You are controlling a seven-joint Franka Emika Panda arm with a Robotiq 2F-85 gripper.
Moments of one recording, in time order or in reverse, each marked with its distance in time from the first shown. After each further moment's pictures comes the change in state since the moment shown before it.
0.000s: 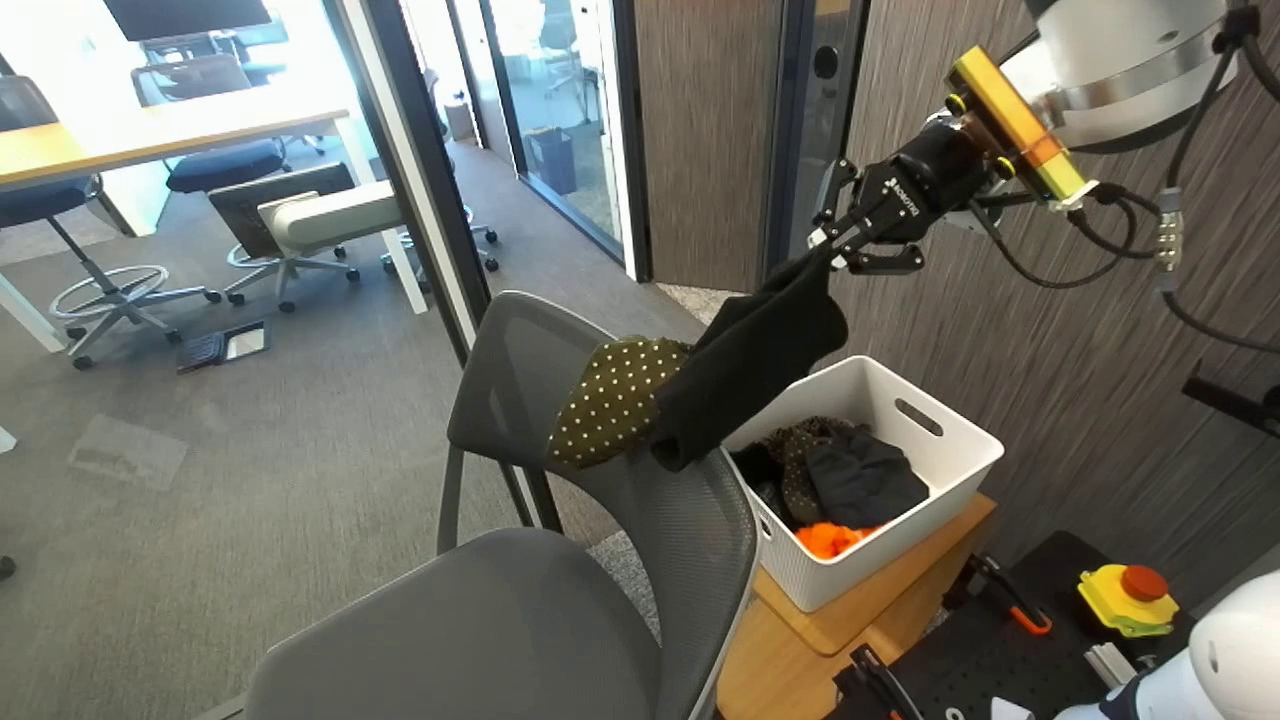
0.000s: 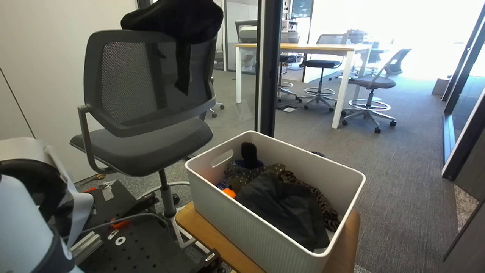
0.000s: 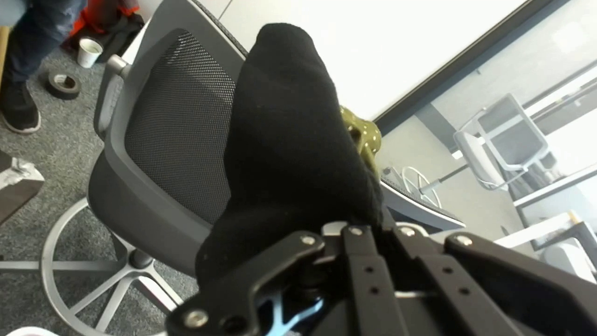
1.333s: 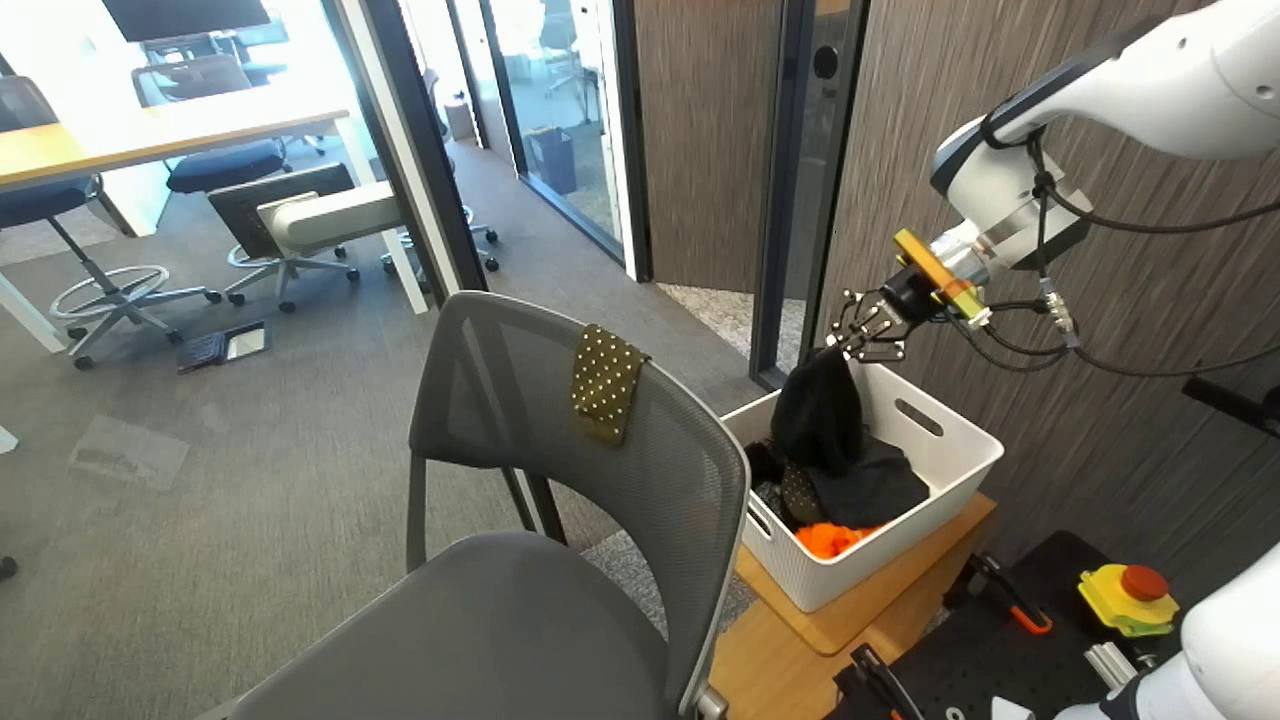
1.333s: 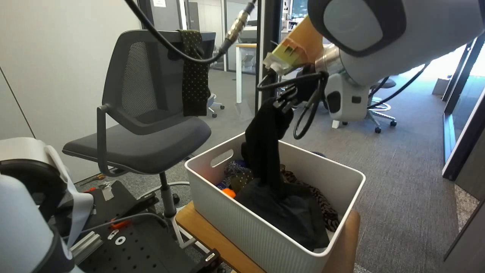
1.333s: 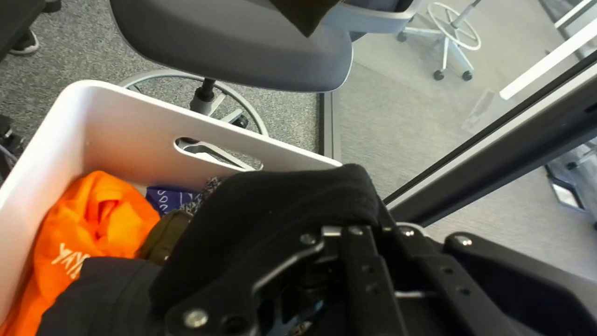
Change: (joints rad) arm -0.064 0.540 -0.097 0.103 -0.047 0.320 -0.156
